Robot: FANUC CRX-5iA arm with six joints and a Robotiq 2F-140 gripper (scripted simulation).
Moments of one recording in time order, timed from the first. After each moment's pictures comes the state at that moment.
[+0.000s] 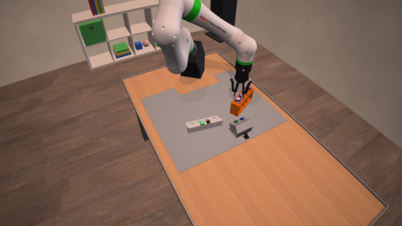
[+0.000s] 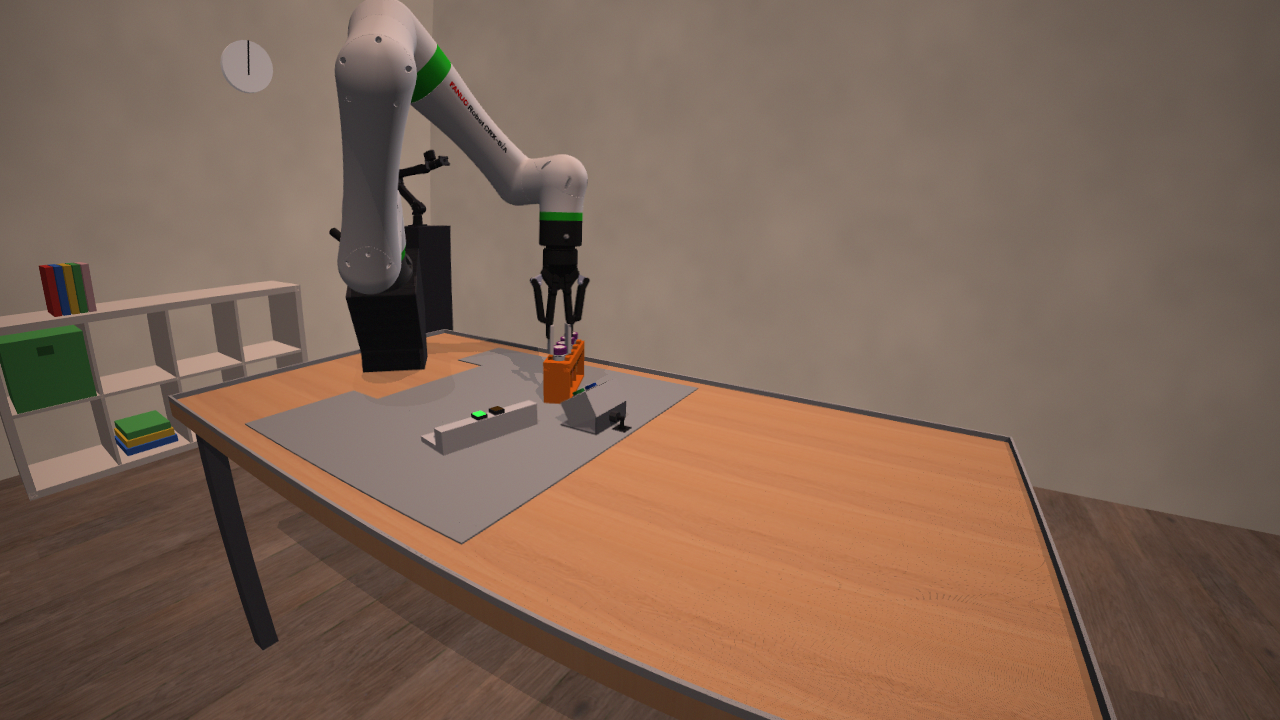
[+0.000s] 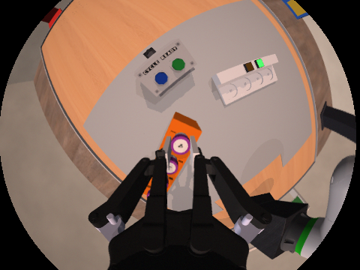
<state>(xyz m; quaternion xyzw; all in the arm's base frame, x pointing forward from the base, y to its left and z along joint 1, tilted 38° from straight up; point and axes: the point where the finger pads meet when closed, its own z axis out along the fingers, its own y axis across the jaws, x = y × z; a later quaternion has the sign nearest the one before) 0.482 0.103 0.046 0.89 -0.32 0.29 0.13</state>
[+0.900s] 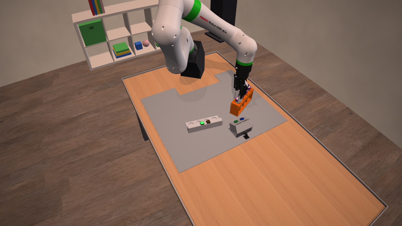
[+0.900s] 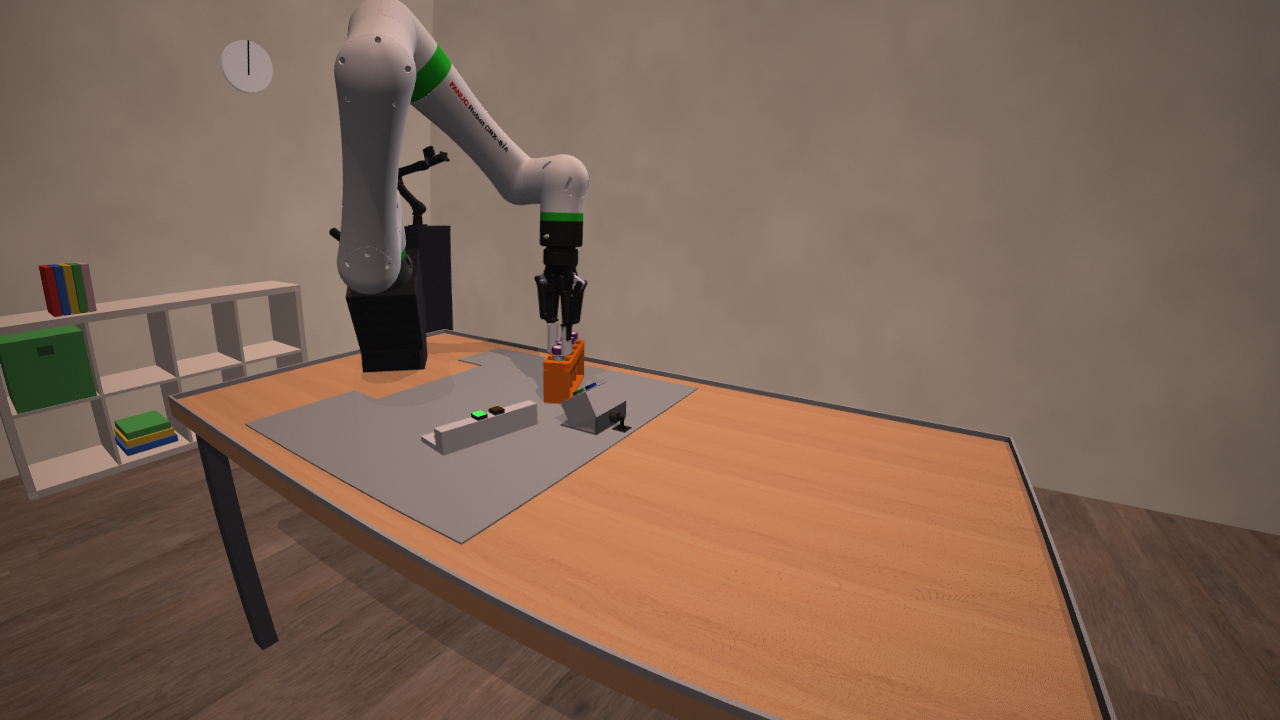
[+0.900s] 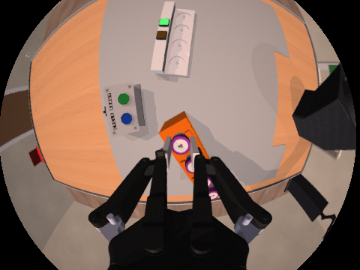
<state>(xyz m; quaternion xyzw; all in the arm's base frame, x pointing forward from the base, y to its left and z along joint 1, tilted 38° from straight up) 0.483 0.102 0.046 0.65 -0.69 0.32 -0.01</state>
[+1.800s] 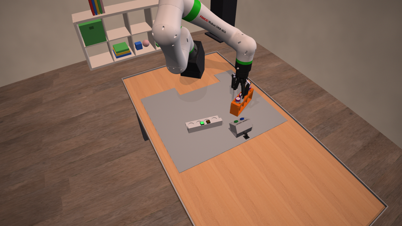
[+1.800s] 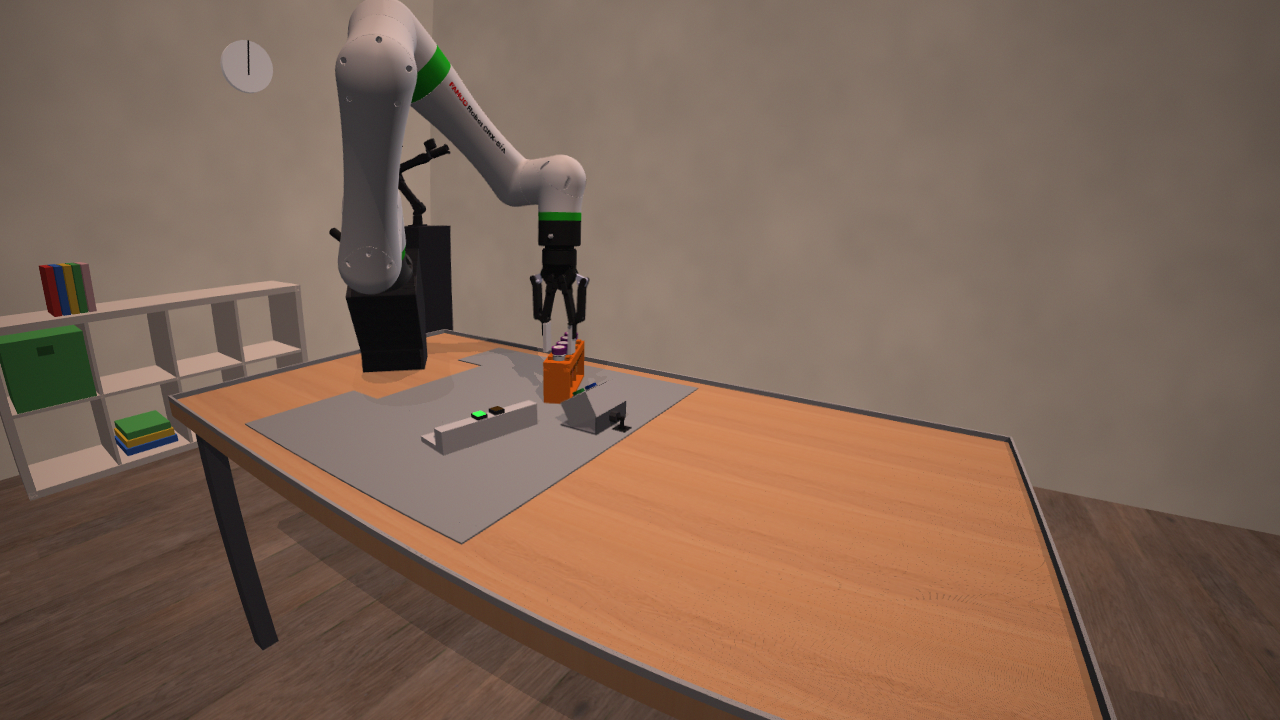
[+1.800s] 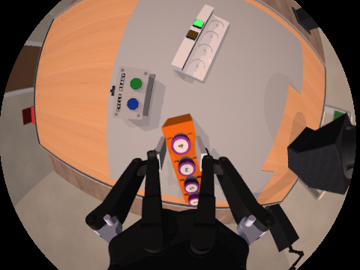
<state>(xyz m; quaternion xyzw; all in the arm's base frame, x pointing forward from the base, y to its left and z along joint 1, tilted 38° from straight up) 0.482 0.102 0.046 0.74 -0.59 0.33 0.03</state>
